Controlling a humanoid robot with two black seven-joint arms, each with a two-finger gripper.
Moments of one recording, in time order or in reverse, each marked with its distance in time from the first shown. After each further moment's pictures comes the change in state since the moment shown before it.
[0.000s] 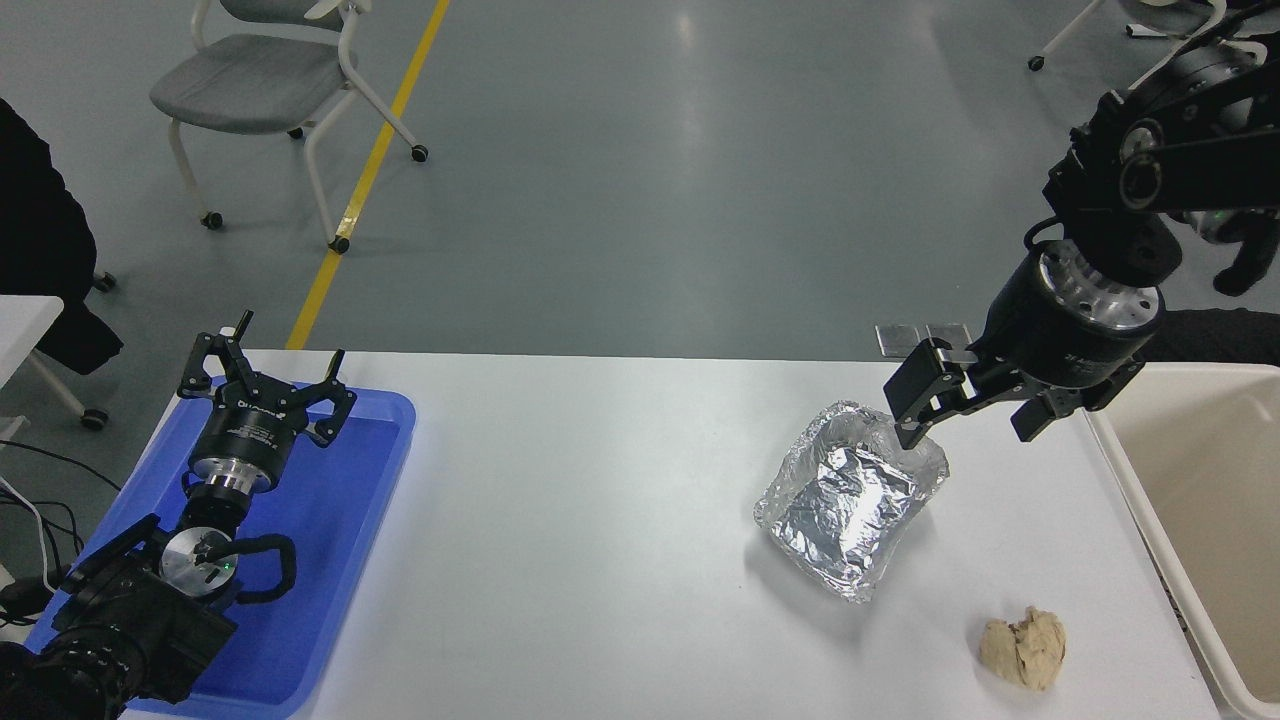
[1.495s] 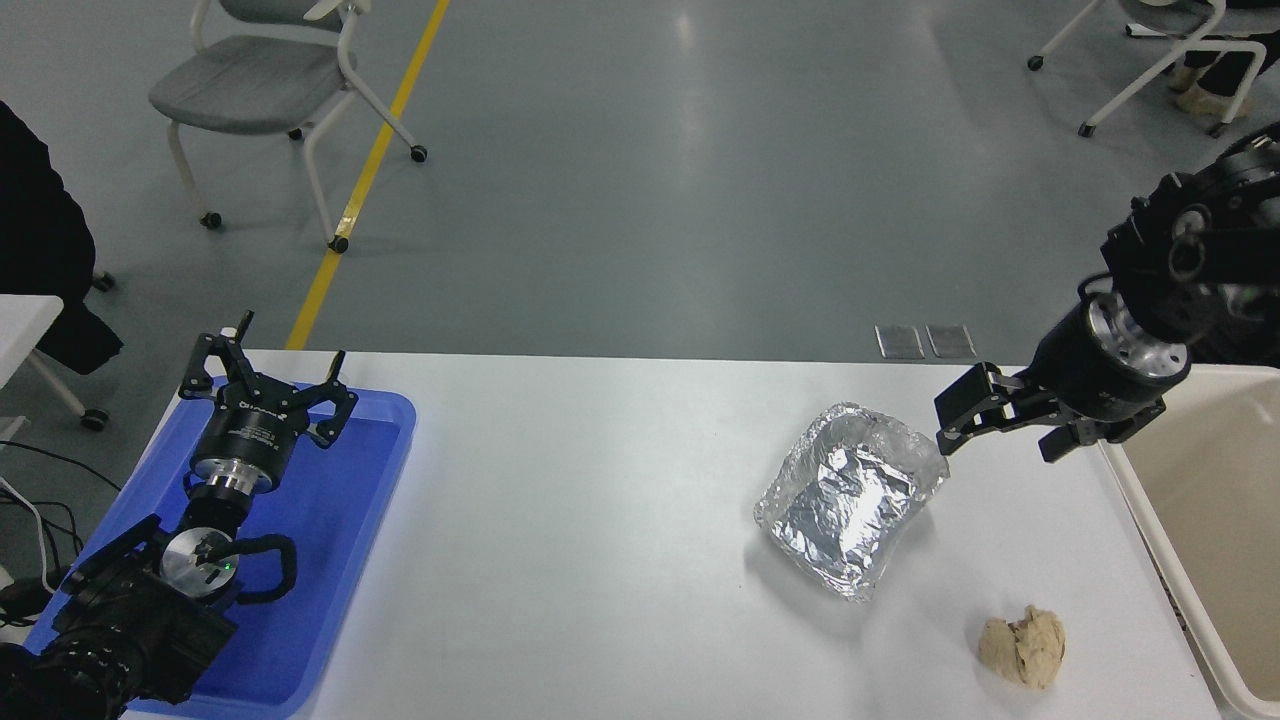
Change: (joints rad) left arm 0.000 -0.002 -0.001 0.000 0.000 0.000 0.000; right arm -0.455 -0.188 0.219 -0.278 -0.166 -0.095 0.001
